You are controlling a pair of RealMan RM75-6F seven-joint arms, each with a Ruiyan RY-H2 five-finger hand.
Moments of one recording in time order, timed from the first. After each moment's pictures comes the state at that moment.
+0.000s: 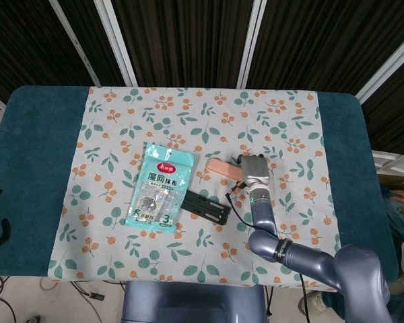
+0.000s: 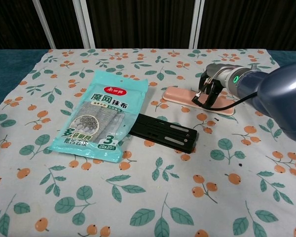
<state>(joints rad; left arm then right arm) -0.06 -1.06 -0.11 -1.81 1.23 1.42 0.04 1.01 -1.83 0.35 -1.10 -0.37 0.96 -0.75</state>
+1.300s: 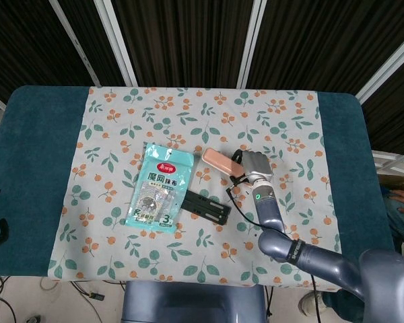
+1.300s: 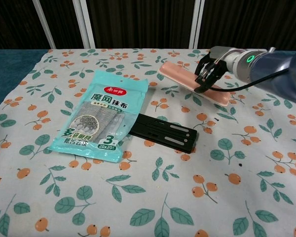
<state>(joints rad) -0.05 -1.06 -0.11 -1.82 1.21 1.42 0.04 0.90 -1.68 0.46 -1.33 -0.45 0.91 -0.52</state>
